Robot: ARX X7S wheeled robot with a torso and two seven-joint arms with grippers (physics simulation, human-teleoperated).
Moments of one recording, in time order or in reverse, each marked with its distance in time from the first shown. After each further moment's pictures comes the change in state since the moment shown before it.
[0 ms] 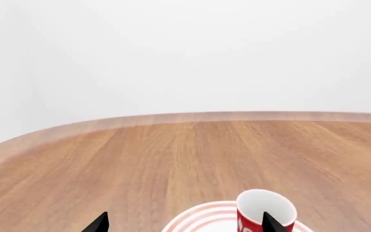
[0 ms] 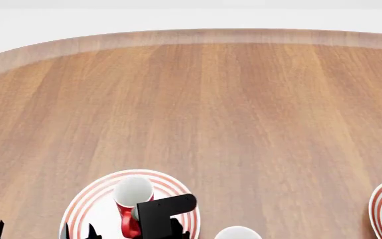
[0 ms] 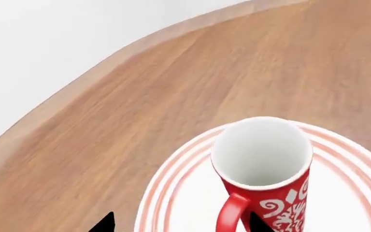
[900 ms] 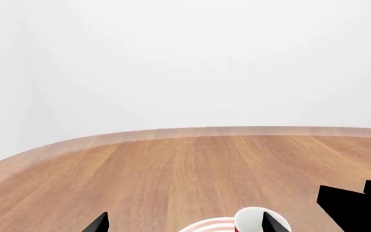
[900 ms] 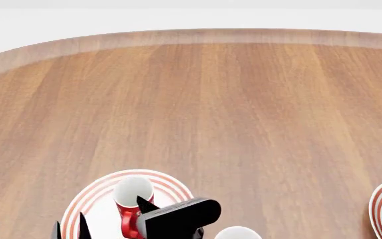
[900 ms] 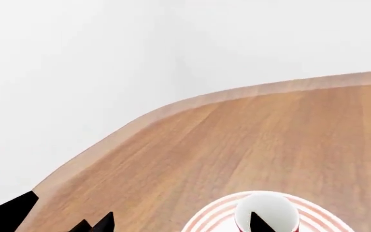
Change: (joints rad) left arm 0.052 -0.038 -0.004 0.121 0.006 -0.005 -0.037; right arm 0.014 0.287 -0.021 -0.628 -0.290 -0.119 0.376
